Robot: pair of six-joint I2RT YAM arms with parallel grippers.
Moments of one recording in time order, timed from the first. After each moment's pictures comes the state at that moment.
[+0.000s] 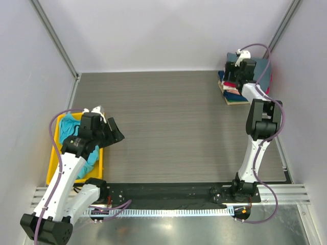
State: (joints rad) left arm -0.22 0.84 0.88 -0.86 0.07 -0.54; right arm -0.12 2.14 1.72 0.09 -0.08 -0.05
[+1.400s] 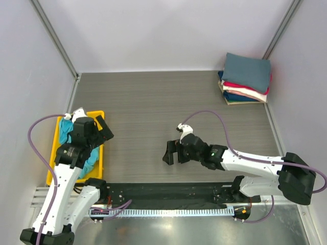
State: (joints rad) left arm -0.19 0.73 0.88 -0.88 -0.24 -0.60; right arm 0.99 1.19 0.62 -0.11 0.08 0.69
